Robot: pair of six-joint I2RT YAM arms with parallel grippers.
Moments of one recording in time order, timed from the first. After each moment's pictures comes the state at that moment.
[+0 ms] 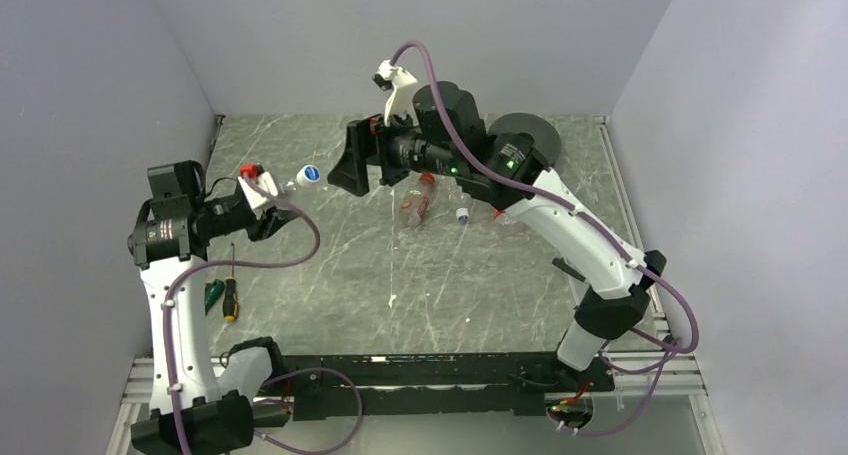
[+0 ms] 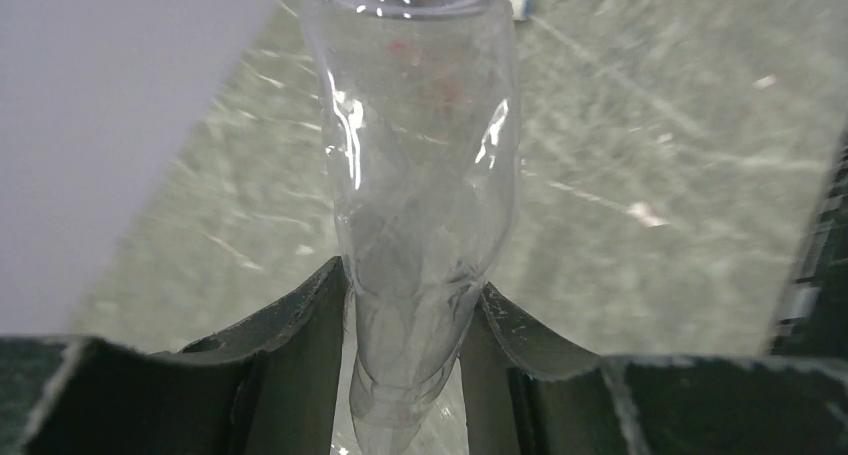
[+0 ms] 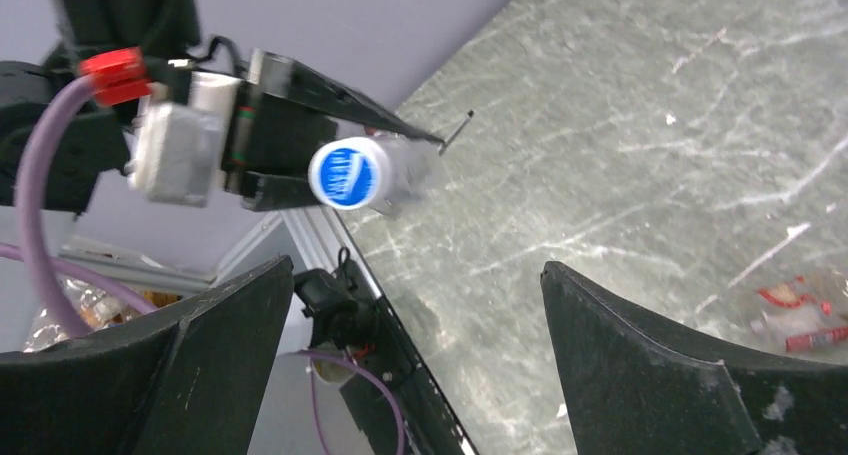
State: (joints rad) left arm 0.26 0.96 1.22 -1.00 1.08 1.11; right arm 0.95 1.68 2.12 -0.76 -0.18 0.45
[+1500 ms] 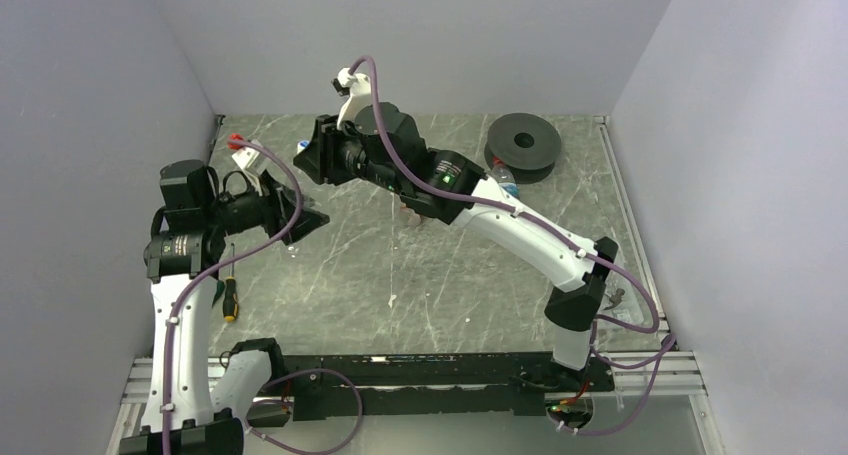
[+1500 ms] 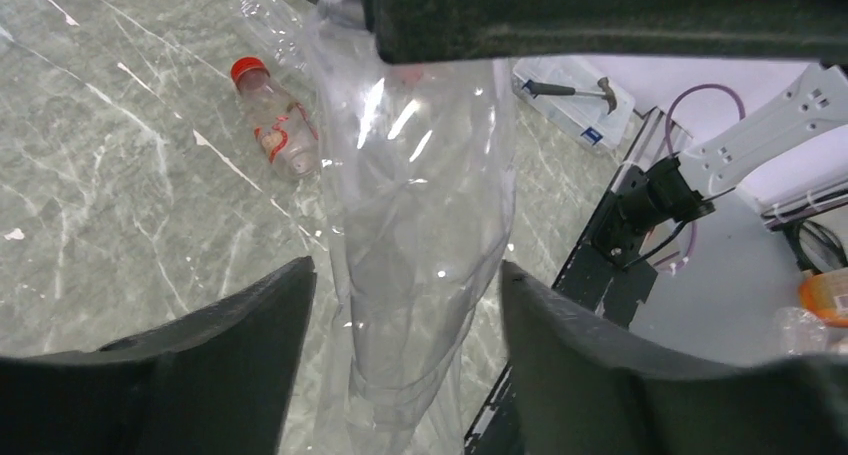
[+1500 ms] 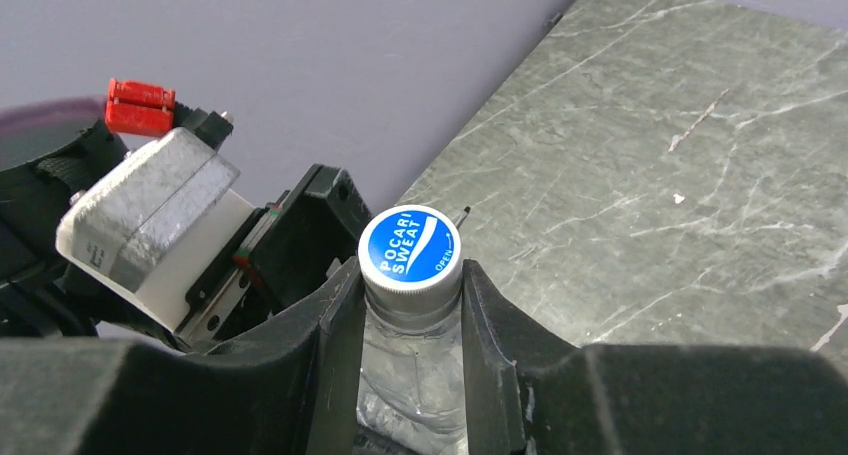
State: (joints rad) left arm 0.13 0.88 1.10 -0.69 1.08 0.07; right arm 1.09 1.84 2.16 -0.49 0.13 0.53
